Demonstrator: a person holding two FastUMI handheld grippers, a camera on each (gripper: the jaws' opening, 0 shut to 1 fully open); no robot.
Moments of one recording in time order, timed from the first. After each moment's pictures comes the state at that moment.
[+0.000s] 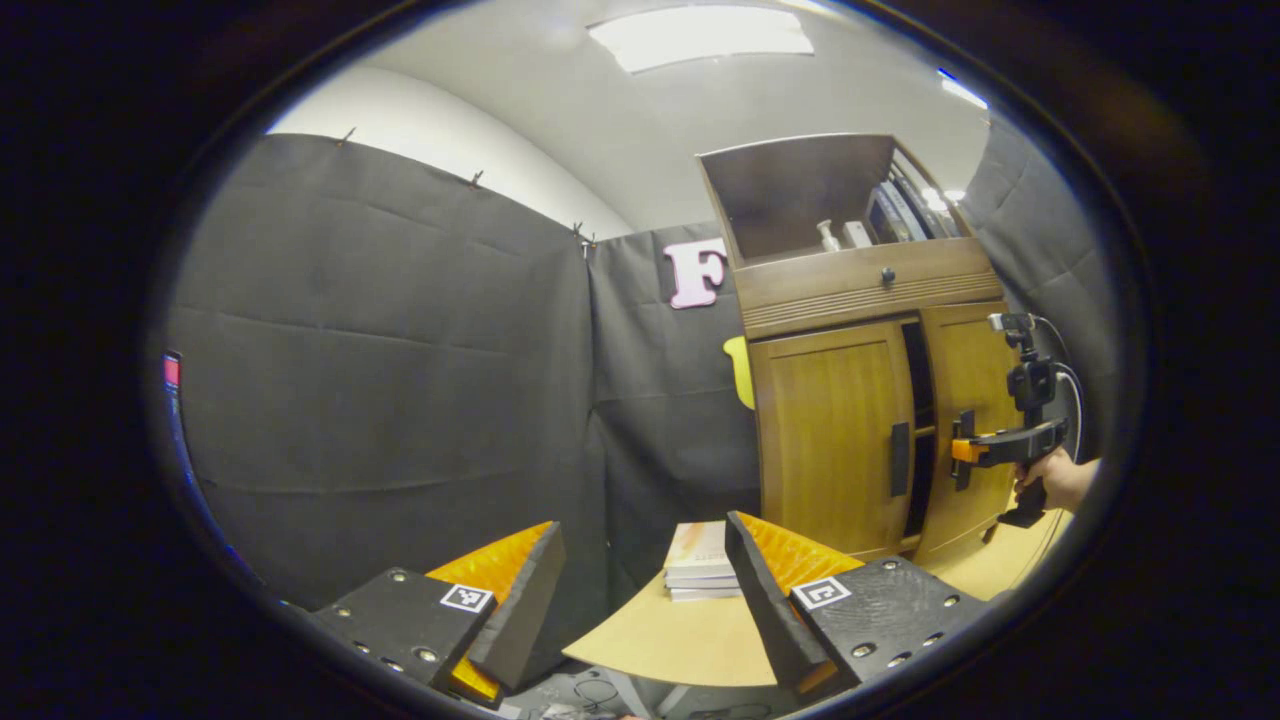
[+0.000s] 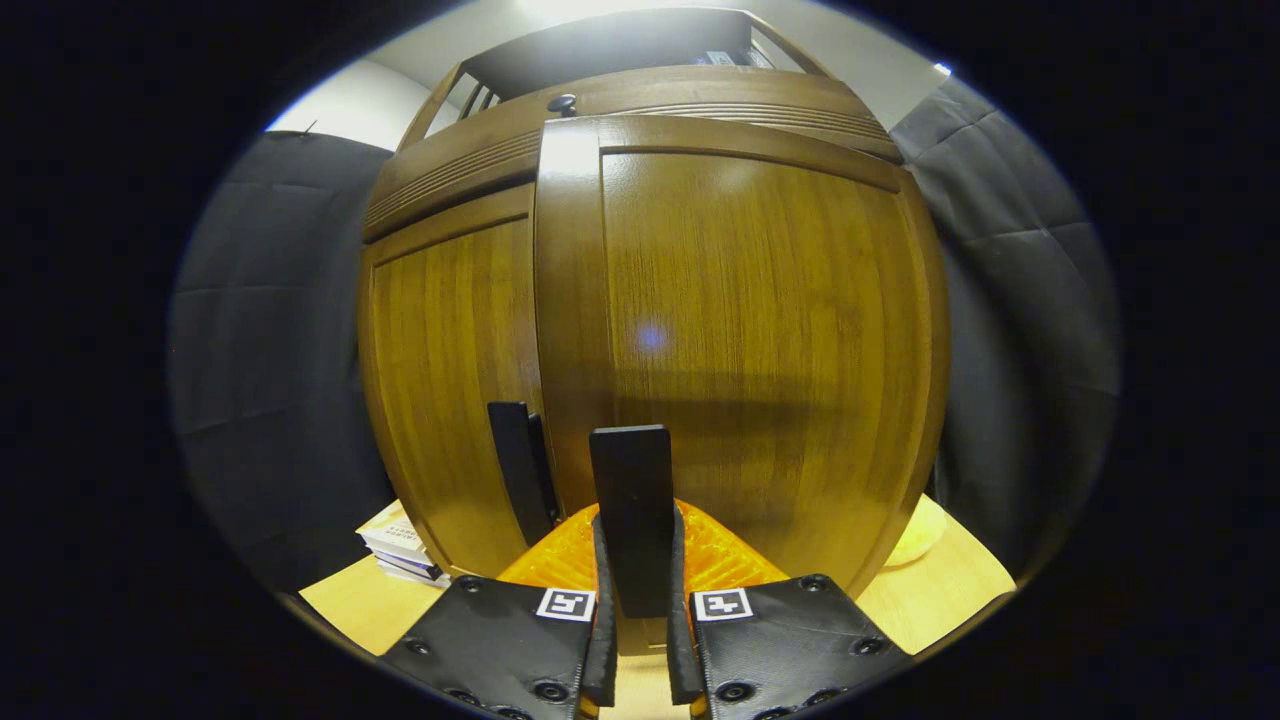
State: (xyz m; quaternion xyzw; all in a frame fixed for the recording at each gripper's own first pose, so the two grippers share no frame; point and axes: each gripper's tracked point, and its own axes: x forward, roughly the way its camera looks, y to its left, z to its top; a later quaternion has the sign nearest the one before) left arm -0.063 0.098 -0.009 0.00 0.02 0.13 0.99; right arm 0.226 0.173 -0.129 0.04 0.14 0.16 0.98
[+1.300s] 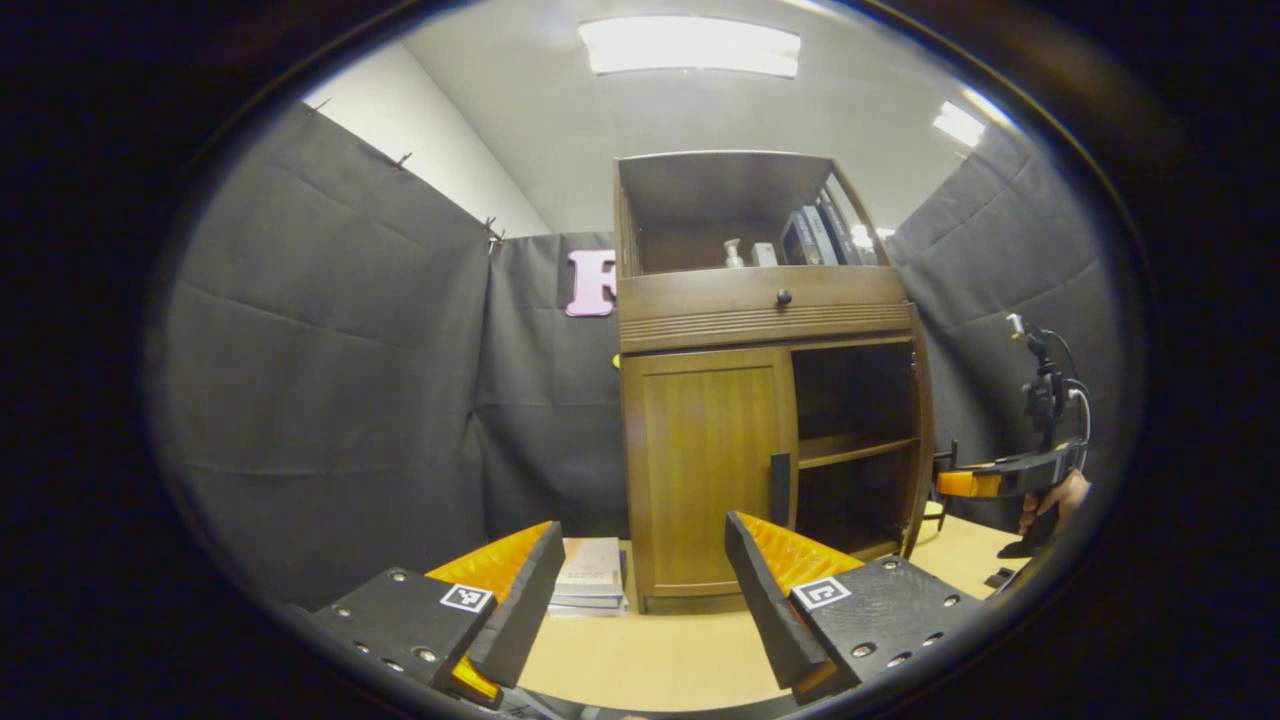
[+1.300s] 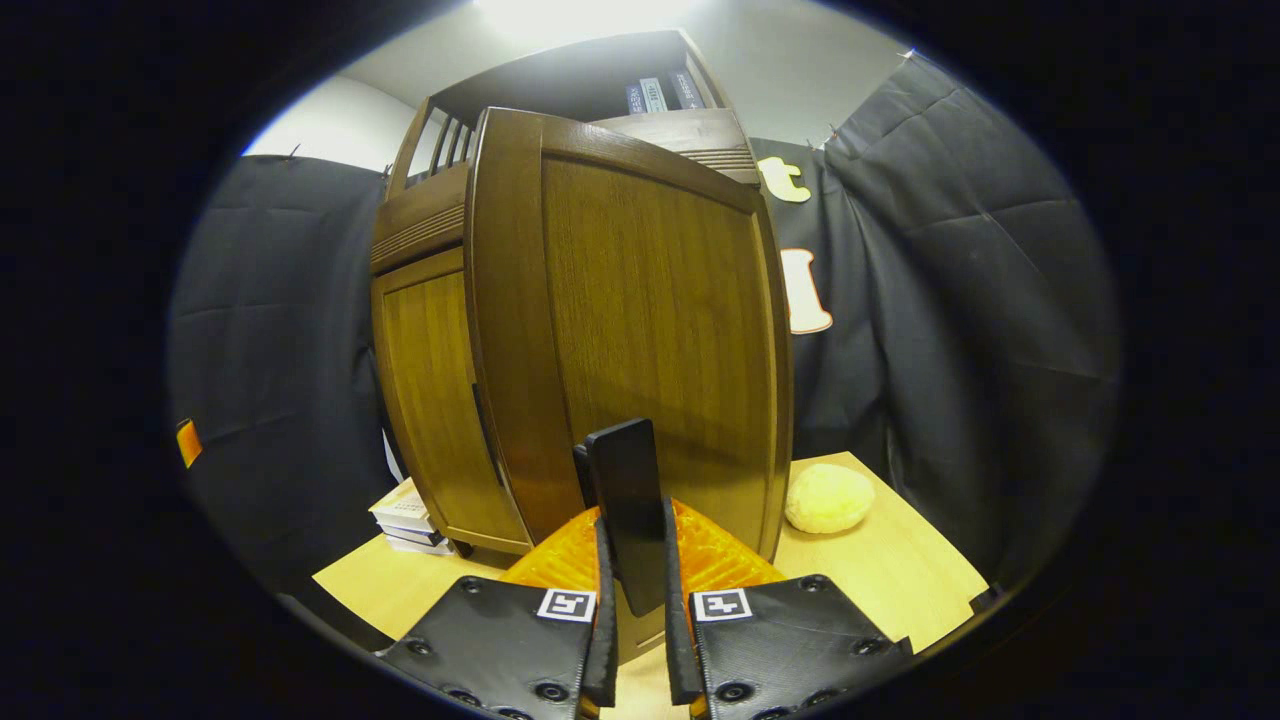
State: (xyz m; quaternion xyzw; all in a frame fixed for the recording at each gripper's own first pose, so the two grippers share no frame) left arm -0.004 -0.018 -0.004 -0.04 -0.01 -0.02 1.00; right arm 0.137 0.063 -0.120 0.05 0.16 0.13 0.98
